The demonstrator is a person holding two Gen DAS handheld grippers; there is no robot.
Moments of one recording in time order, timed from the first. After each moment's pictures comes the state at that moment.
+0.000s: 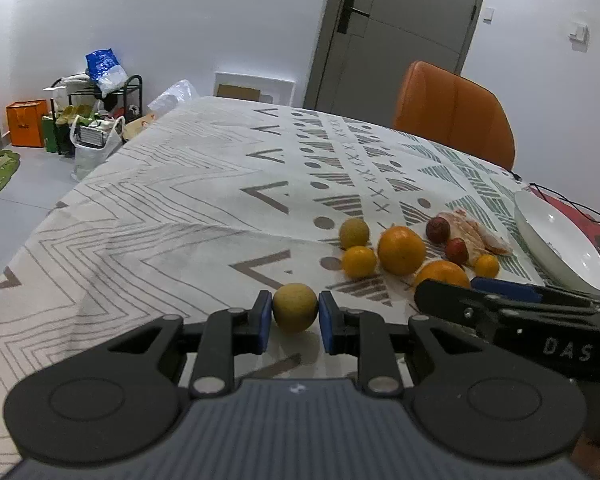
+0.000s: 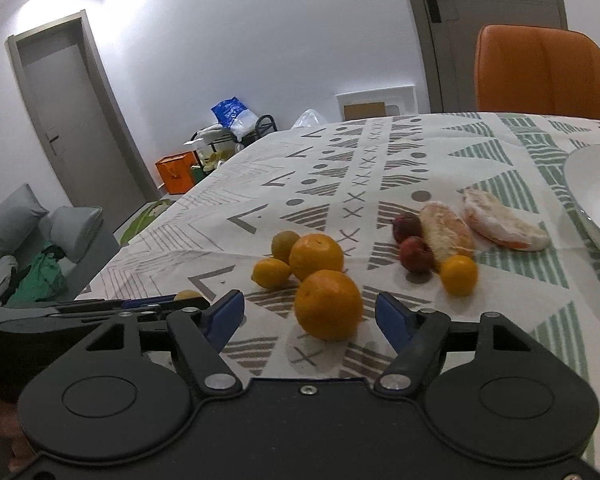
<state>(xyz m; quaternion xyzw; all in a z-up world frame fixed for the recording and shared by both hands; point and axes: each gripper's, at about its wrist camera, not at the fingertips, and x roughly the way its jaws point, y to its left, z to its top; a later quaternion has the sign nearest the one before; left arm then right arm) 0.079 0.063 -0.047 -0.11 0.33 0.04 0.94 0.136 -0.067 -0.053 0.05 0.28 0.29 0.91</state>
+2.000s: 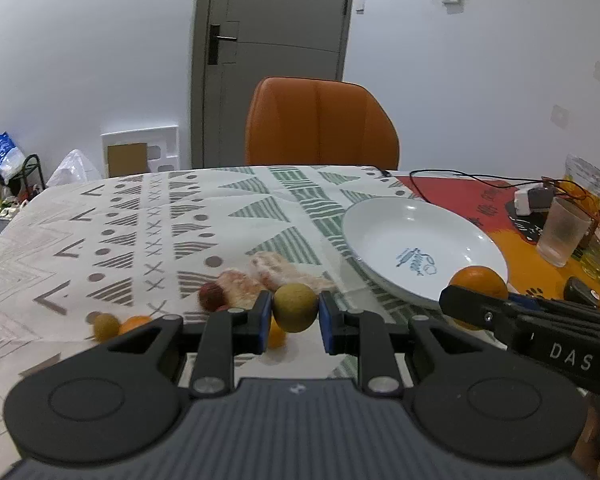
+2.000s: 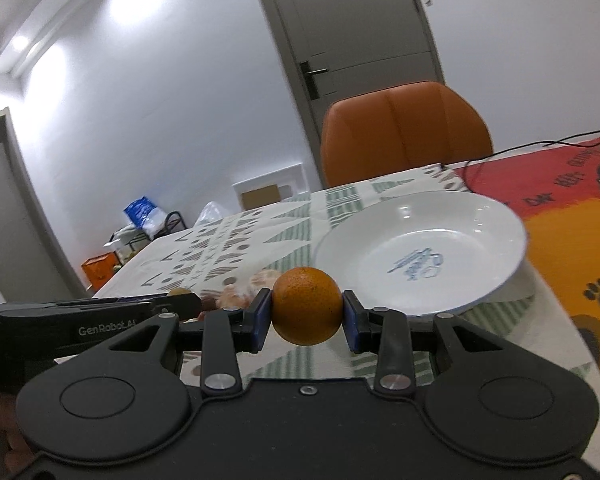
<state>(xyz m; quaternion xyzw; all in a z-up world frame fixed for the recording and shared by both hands) 0.125 -0.099 -0.007 -0.02 0.28 -0.09 0.95 0.106 -0.232 -0.038 0.13 0.18 0.14 0.96</state>
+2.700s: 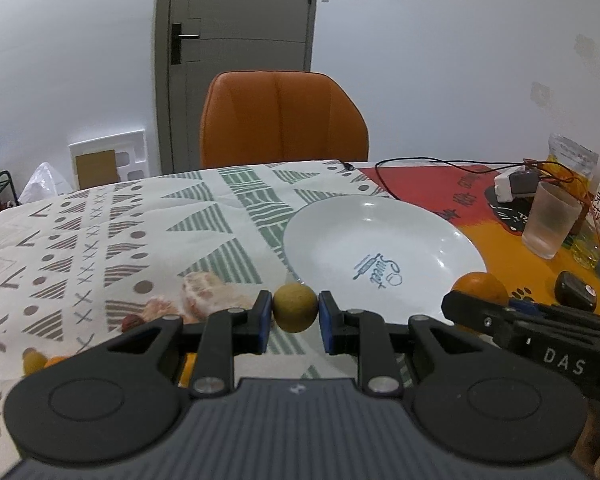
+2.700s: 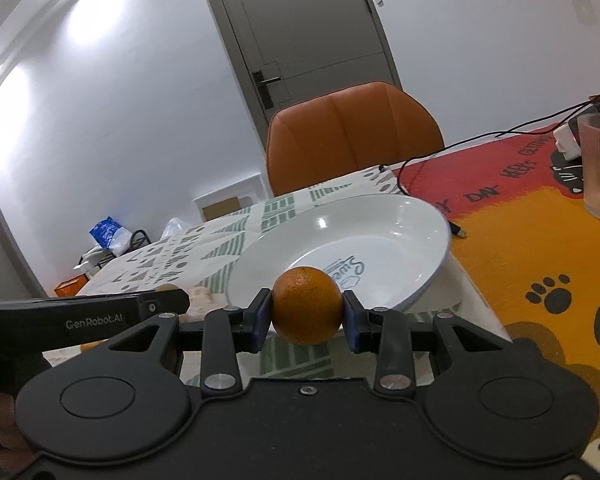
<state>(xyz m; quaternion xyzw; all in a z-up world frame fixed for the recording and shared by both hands) 0.163 -0.151 -0.015 0.01 0.29 -0.13 0.95 0.126 -0.281 -0.054 0.16 0.18 0.09 0.97</state>
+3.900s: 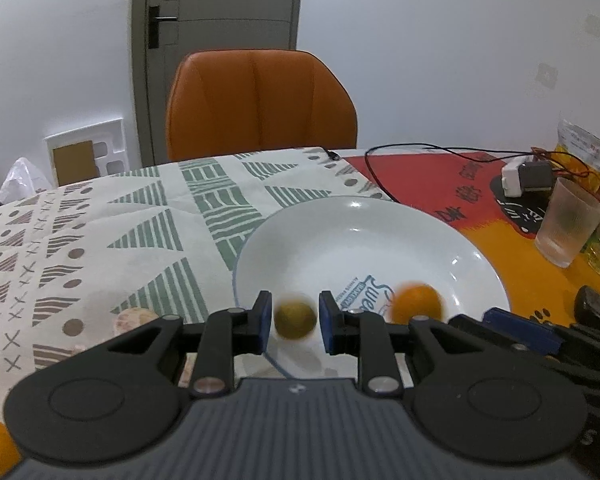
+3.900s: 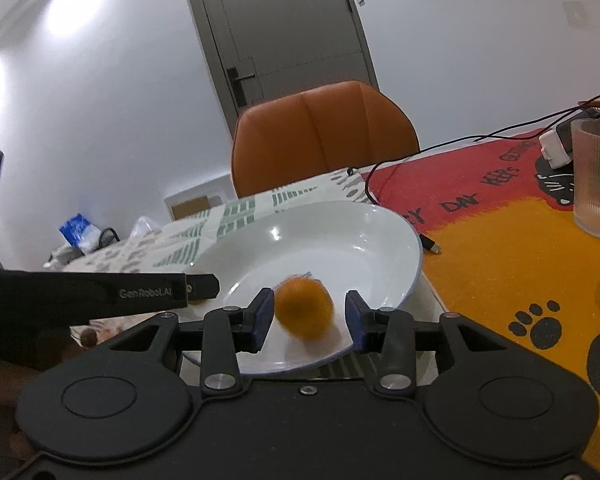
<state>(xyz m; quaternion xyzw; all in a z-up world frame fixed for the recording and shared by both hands) 0.229 -0.187 -0.033 0.01 0.31 -0.14 0.94 0.161 -0.294 -0.062 0.14 0.18 0.06 0.97</state>
